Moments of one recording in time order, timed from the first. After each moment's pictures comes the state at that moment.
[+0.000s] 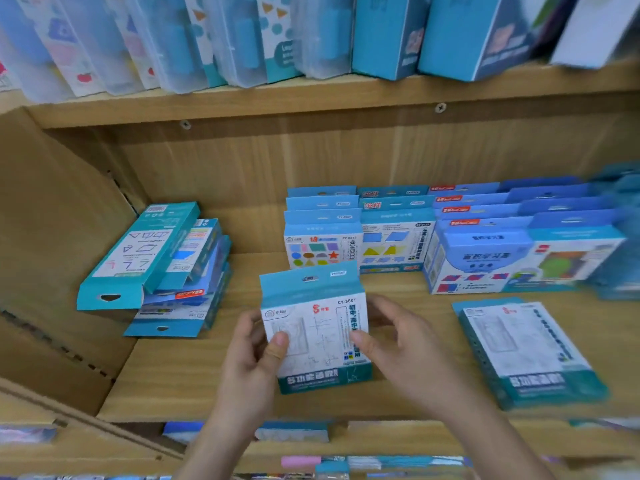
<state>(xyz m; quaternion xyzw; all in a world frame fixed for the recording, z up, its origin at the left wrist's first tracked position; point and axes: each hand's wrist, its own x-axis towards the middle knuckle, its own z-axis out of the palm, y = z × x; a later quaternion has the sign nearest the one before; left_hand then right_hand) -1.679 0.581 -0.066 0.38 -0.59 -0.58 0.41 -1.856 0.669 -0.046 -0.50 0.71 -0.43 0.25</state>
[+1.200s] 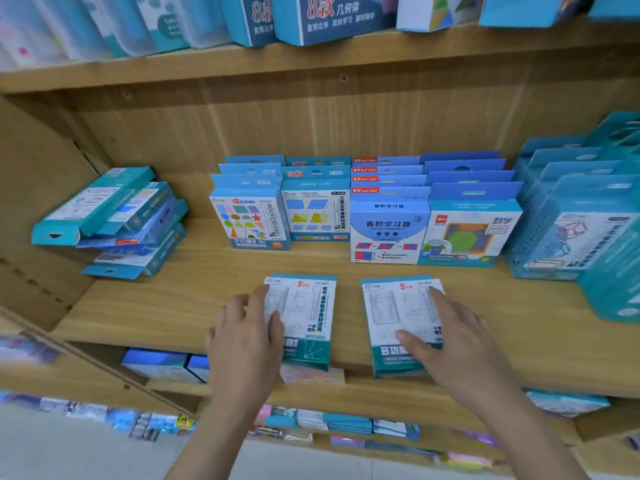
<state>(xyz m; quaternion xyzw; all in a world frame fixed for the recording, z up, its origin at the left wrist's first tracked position) -1.787 0.693 -0.096 0.58 -0.78 -0.02 0.24 -2.015 0.812 -0.088 -0.45 0.86 -0.19 0.17</state>
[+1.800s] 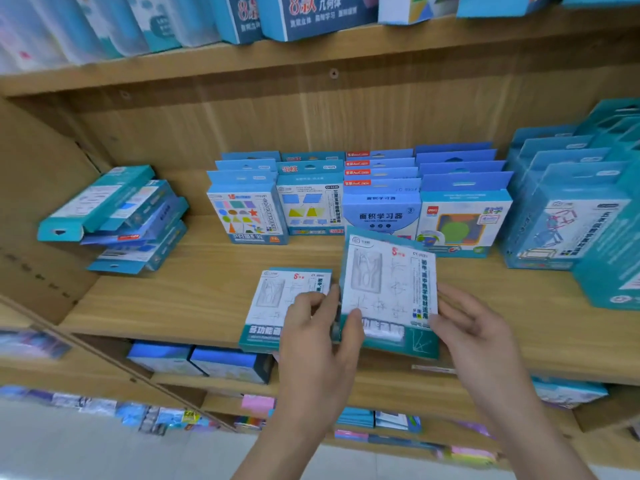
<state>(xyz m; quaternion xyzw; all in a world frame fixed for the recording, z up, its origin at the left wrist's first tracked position) -1.849 0.760 -0.070 0.47 -0.78 -0.24 0.34 -2.006 0.836 -0.067 -0.26 0.66 -0.62 0.34</state>
